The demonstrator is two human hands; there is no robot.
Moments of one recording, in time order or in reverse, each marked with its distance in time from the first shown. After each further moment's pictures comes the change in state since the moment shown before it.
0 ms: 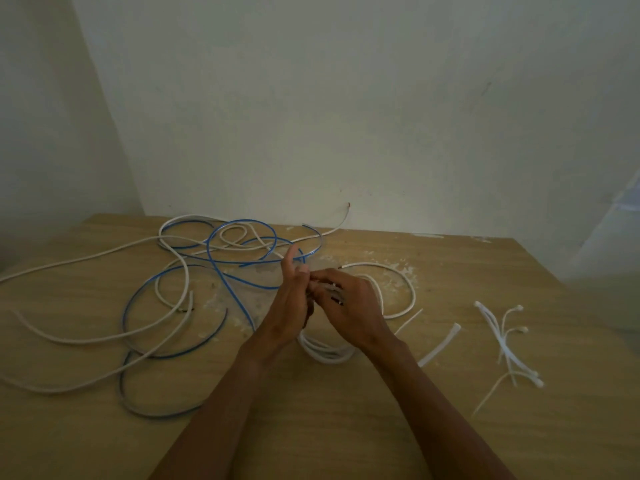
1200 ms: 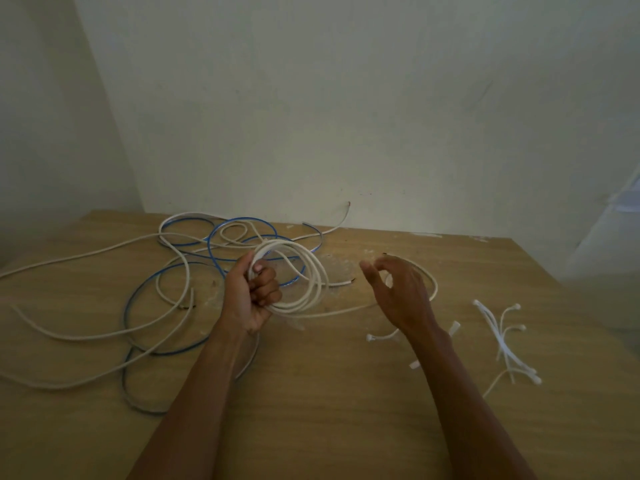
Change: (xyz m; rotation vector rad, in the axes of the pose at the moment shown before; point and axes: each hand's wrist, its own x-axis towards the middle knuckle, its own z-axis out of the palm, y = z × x) left_hand 0.015 0.009 -0.061 -0.959 0.001 -0.311; right_hand -0.001 0.043 -0.052 -0.339 0.167 0.233
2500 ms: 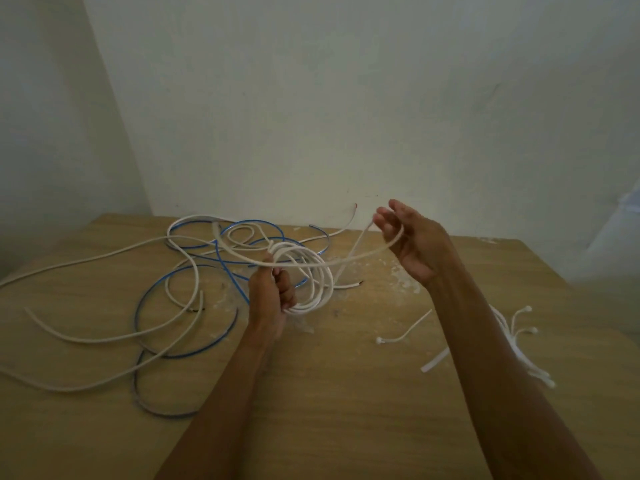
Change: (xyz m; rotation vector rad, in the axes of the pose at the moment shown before) left_hand 0.006 -0.023 0.009 0.367 0.203 0.297; right_hand 0.066 -0.054 -0.046 1.505 -0.168 0.618
